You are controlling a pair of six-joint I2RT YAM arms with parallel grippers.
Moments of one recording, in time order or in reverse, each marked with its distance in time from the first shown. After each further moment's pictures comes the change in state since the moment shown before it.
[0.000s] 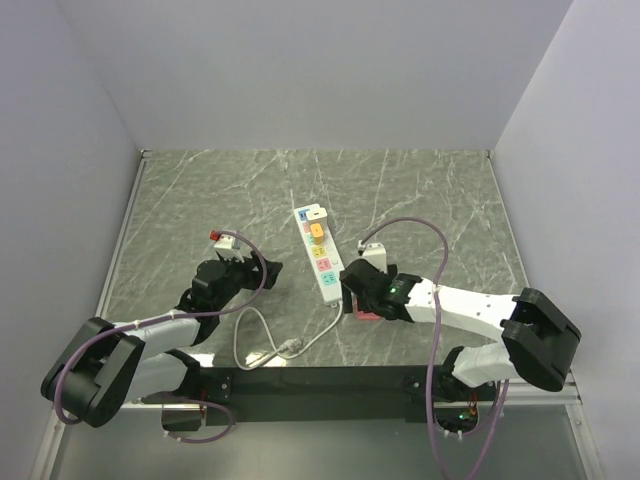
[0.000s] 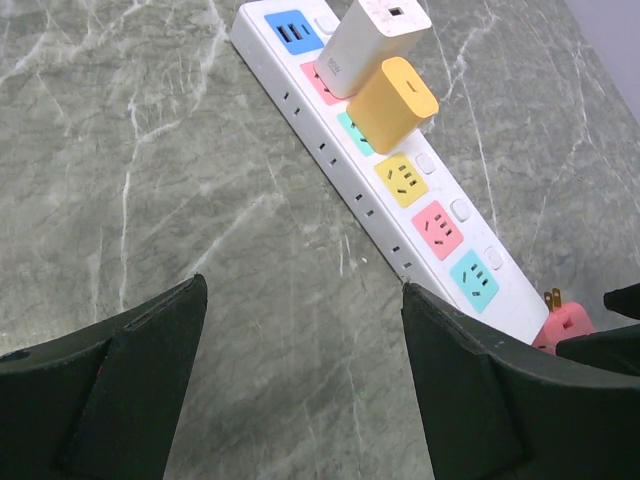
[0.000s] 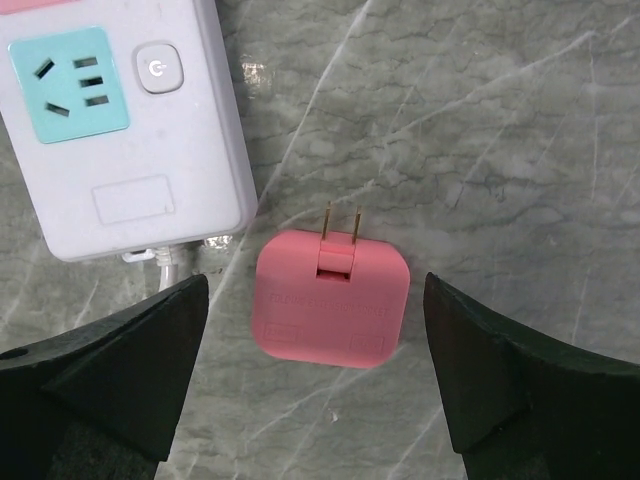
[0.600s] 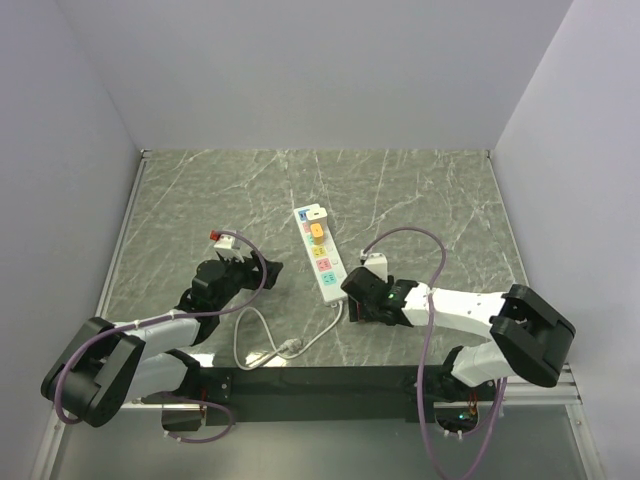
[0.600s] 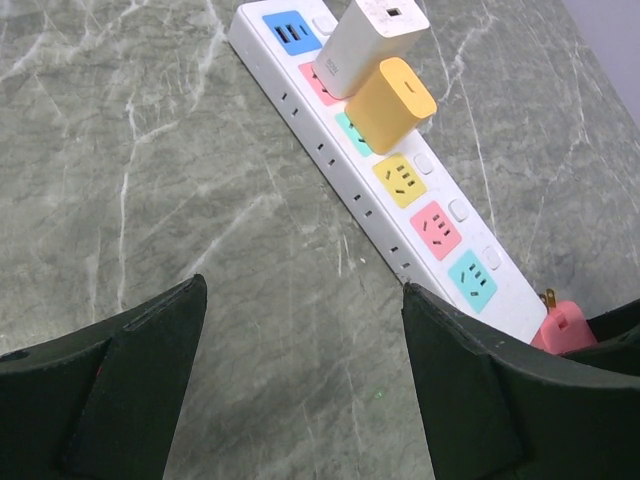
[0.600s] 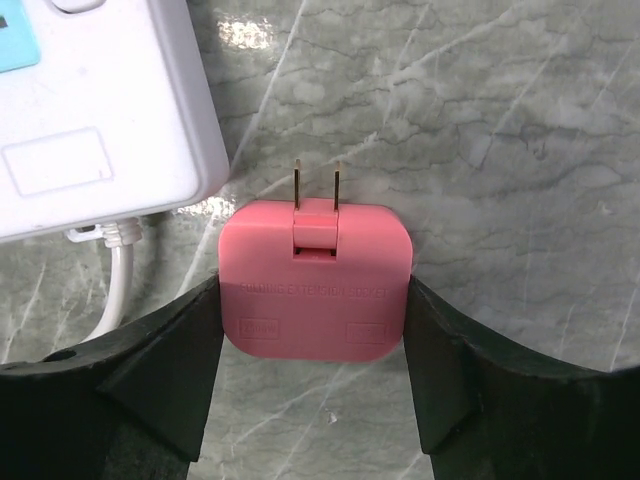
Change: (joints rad) left arm 0.000 0.002 0.000 0.004 0.002 -0.001; right arm 0.002 0.037 -0.074 0.044 -0.056 0.065
